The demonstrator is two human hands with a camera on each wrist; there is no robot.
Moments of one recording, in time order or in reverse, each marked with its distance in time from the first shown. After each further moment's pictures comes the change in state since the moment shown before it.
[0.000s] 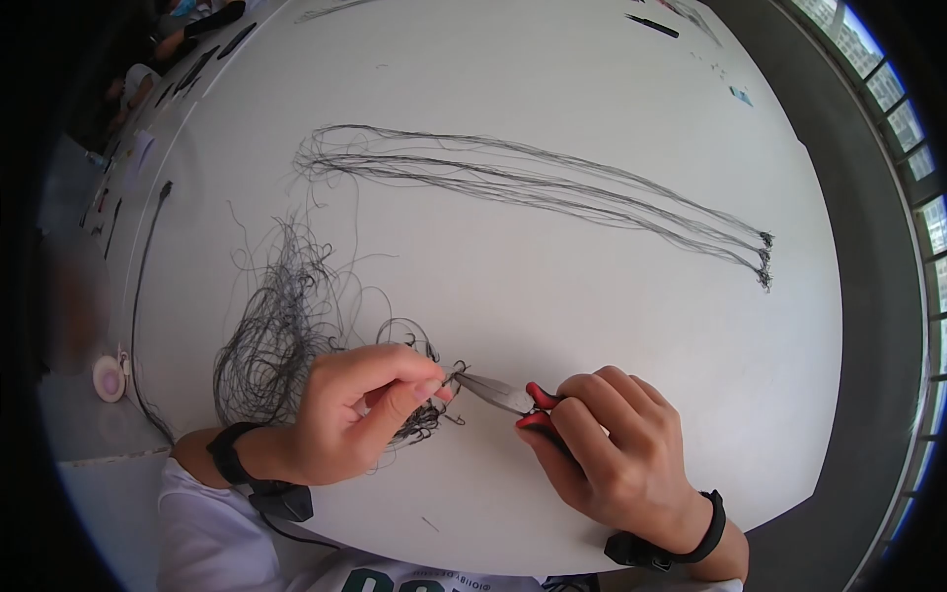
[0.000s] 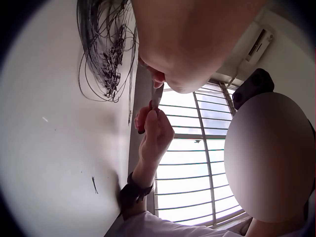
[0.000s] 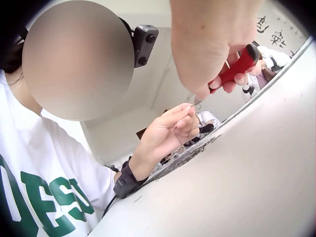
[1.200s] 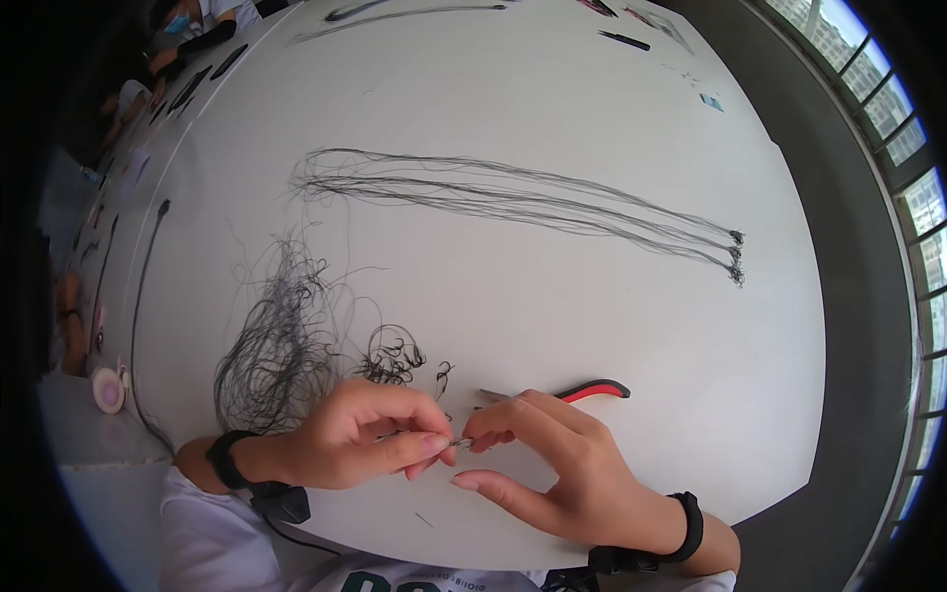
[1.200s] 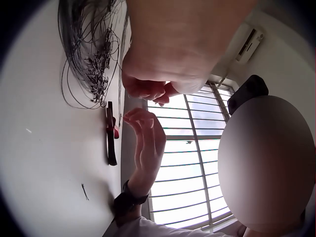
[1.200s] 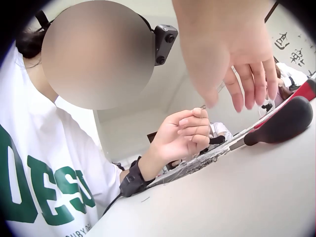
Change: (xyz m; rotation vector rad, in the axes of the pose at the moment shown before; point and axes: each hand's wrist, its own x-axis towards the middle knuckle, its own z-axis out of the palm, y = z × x) left_hand -0.001 0.016 -0.002 -0.531 -0.340 -0.293; right_hand -0.002 -0.021 -0.004 0.647 -0.052 0.258
